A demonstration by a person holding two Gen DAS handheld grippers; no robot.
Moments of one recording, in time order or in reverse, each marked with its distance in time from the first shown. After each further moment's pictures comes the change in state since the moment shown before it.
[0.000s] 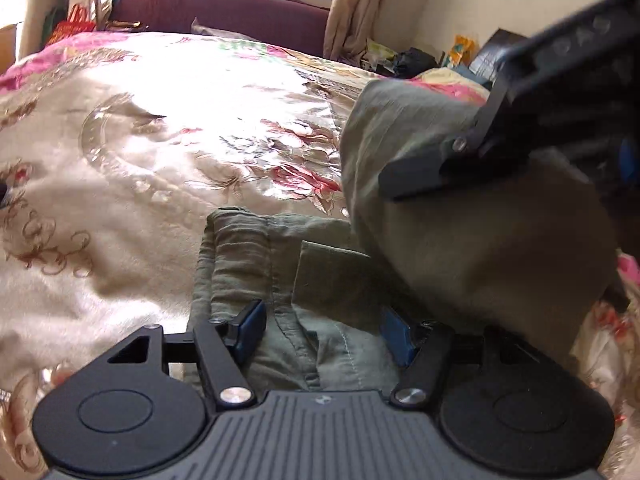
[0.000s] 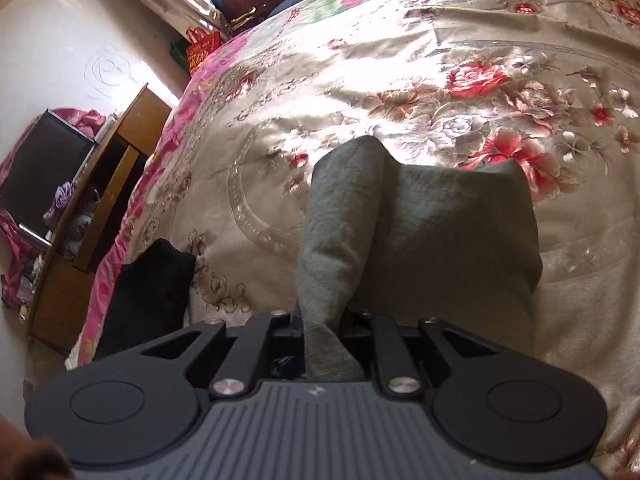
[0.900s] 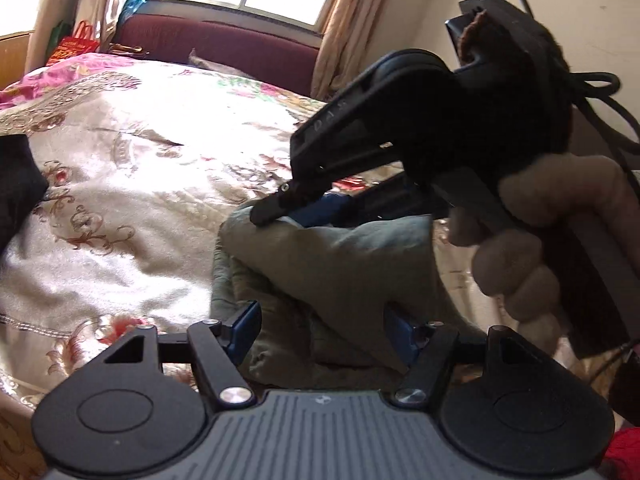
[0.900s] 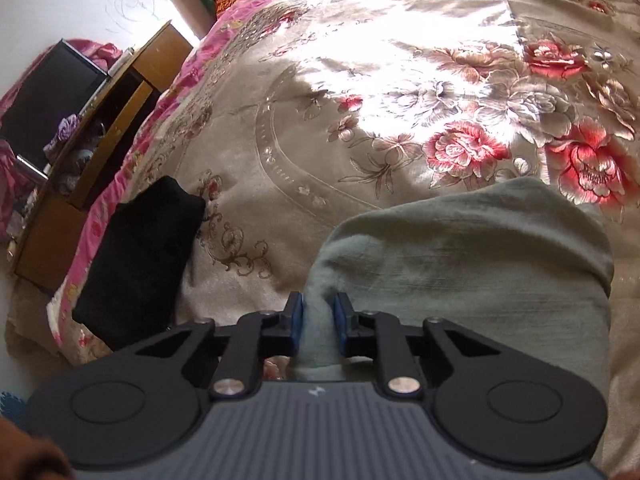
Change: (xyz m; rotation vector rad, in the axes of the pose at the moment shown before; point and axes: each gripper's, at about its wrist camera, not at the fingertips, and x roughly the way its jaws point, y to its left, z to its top) left arm -0.080 -0.003 -0.031 0.011 -0.120 -0.087; right arm 0.039 0.034 0.002 -0.089 0.057 0.021
